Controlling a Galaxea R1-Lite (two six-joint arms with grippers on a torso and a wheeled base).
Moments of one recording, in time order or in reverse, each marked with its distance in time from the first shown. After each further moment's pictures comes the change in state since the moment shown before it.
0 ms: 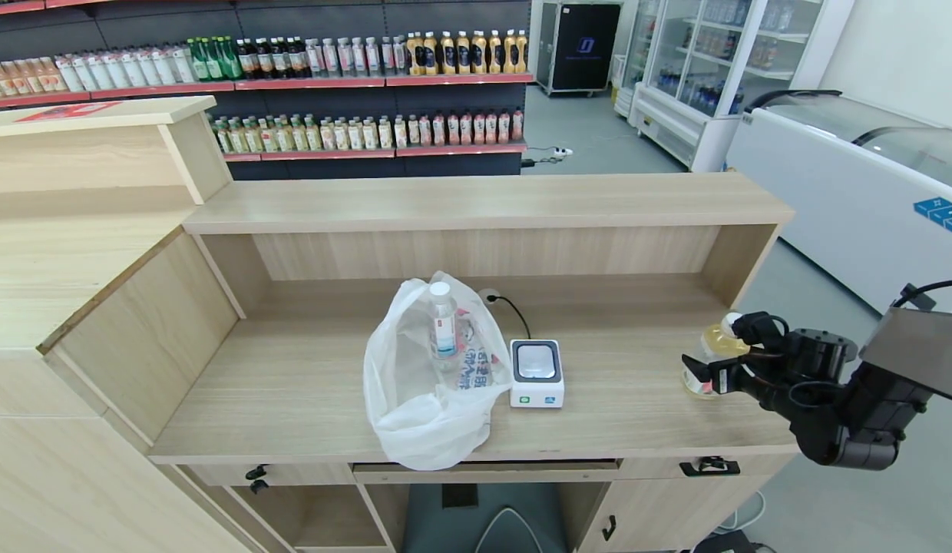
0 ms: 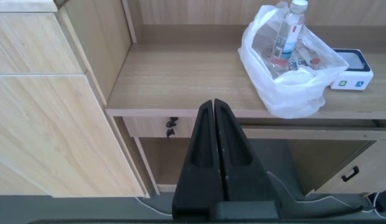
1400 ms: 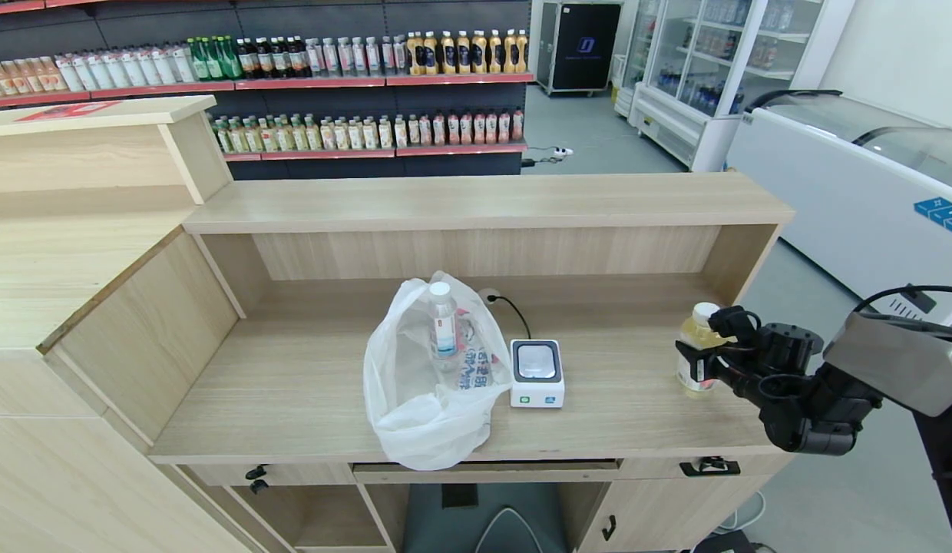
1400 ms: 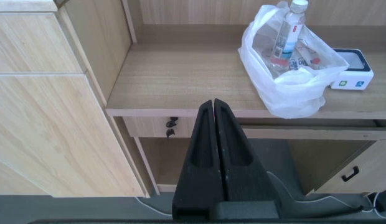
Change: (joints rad) left arm 0.000 0.000 0.000 0.000 0.000 0.000; right arm 0.036 0.114 -0.196 0.017 -0.006 -0.006
